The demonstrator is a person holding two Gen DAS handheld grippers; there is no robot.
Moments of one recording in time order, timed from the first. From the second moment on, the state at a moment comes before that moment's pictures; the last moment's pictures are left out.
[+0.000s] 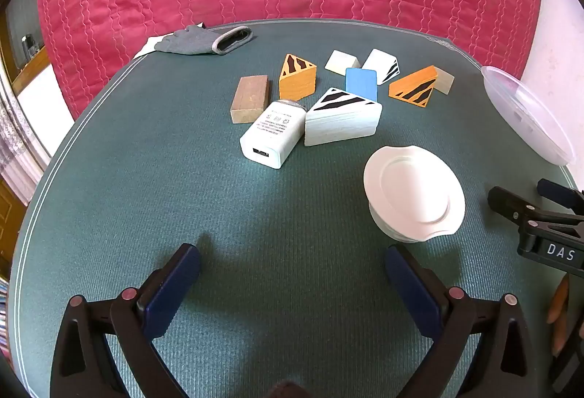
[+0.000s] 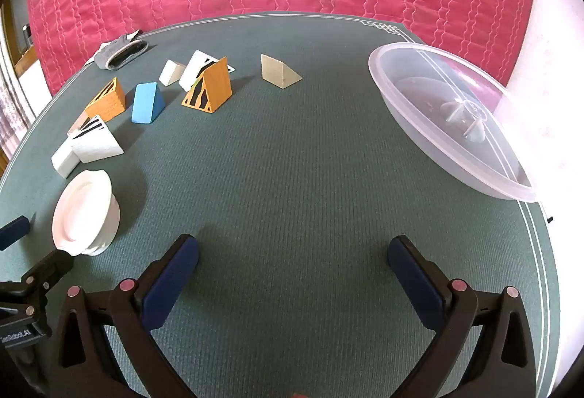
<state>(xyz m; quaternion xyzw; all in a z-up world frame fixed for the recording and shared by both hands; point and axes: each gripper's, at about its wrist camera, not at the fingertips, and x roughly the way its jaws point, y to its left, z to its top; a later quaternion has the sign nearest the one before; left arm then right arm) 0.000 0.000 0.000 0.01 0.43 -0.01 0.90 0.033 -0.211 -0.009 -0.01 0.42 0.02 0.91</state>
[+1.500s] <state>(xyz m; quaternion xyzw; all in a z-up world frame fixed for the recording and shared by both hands) 0.002 -0.002 -0.002 0.01 0.43 0.00 0.90 0.028 -0.214 -0.007 0.02 0.41 0.06 0.91</state>
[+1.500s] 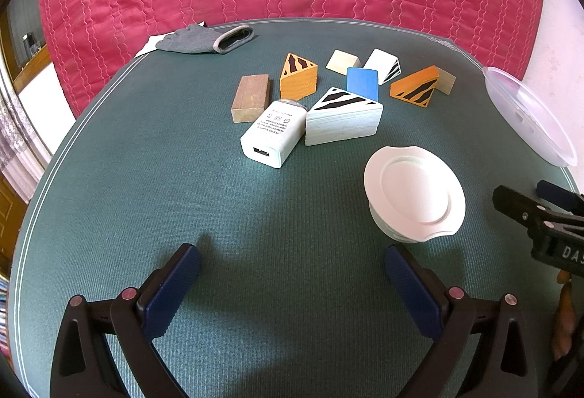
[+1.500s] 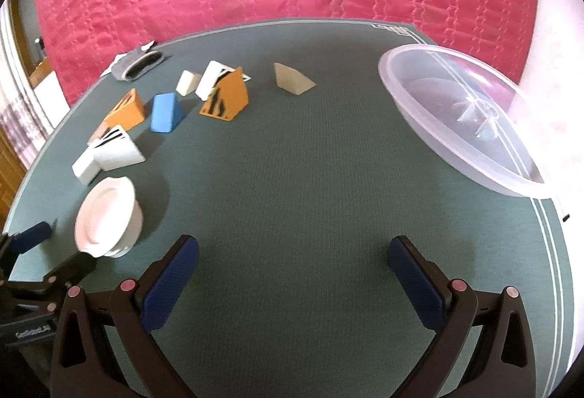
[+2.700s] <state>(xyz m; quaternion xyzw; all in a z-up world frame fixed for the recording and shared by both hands) 0.001 0.063 0.014 -0.03 0.43 0.05 0.90 0.000 -0.166 0.001 0.00 0.39 0.20 0.90</state>
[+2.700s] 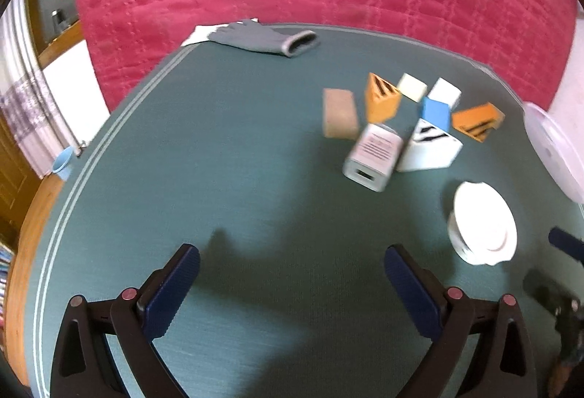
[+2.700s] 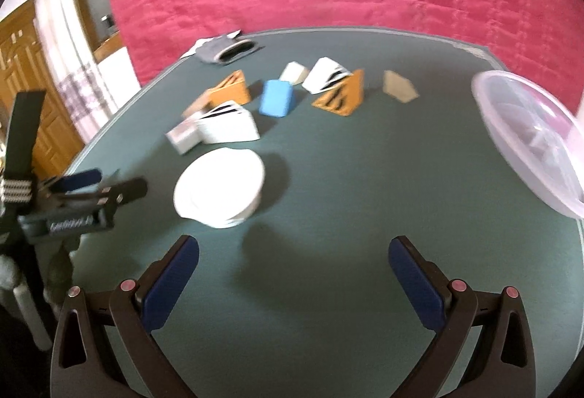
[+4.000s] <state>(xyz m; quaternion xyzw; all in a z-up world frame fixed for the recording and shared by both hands) 0.034 0.049 0.024 0.04 0.42 0.07 0.90 0.023 -0.165 -0.001 -0.03 0.39 0.18 0.90</state>
